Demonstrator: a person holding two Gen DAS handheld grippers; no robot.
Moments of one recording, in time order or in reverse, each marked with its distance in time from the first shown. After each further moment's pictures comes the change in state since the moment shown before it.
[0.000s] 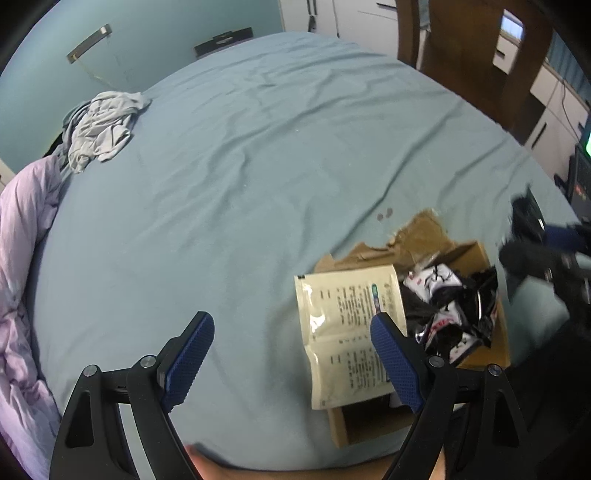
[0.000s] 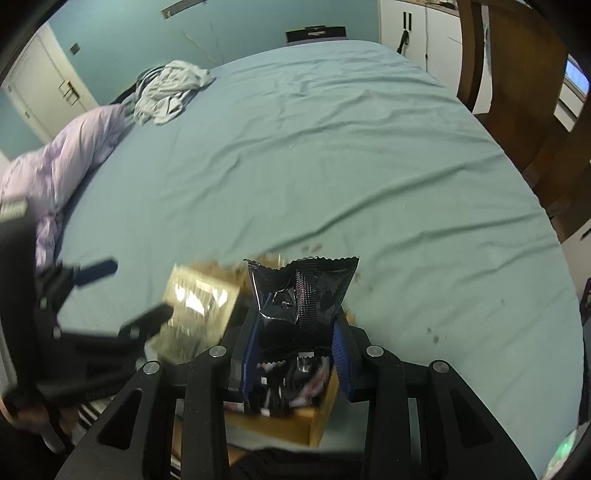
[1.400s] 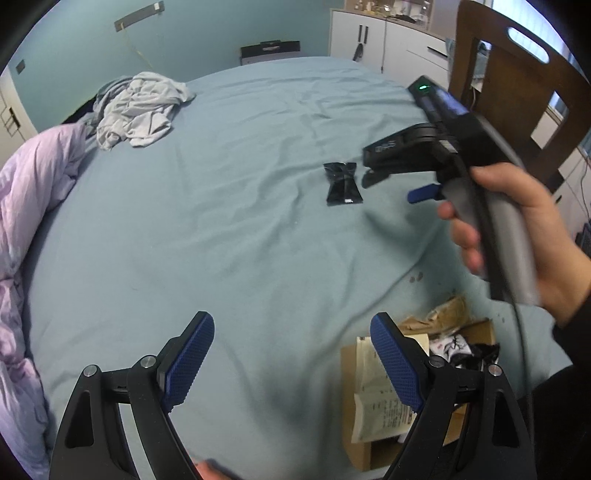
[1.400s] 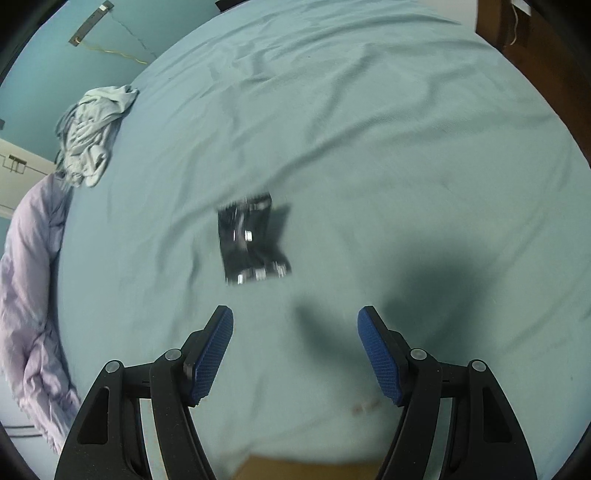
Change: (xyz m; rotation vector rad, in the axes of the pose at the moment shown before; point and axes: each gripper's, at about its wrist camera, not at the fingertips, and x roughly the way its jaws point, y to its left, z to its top) left arm -0.014 0.073 0.027 -0.221 -0.072 -0.052; right arm 0.154 -0.015 0.193 0.296 0.182 0.015
